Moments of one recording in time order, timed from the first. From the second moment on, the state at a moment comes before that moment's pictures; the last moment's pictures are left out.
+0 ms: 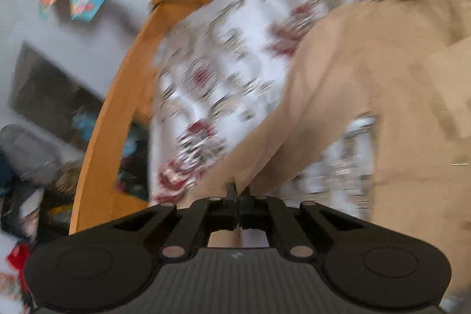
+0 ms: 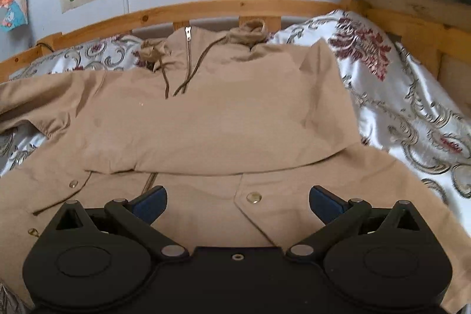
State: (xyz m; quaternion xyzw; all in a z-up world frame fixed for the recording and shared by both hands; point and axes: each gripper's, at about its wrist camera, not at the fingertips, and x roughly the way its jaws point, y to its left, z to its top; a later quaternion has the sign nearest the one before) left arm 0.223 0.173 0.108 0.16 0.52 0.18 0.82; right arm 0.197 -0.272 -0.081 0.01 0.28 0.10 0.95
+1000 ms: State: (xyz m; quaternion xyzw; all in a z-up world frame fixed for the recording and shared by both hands) left arm 0.365 -0.082 0.080 0.03 0.49 -0.23 0.84; right arm 0.238 -0.334 -0.093 0.17 0.18 0.23 0.94
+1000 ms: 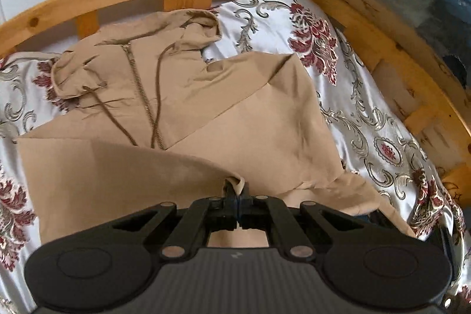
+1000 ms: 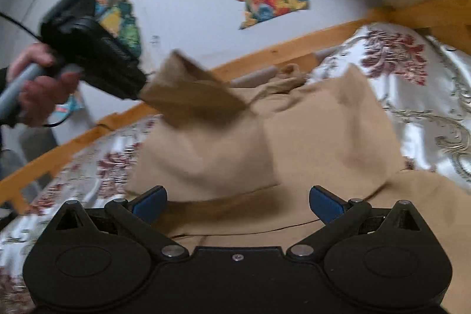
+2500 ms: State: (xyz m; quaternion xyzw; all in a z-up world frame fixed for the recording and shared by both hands) left arm 0.338 0.066 -0.038 0.08 0.43 0.13 0.89; right arm 0.265 -0.324 -0.102 -0.04 0.28 0.06 0.96
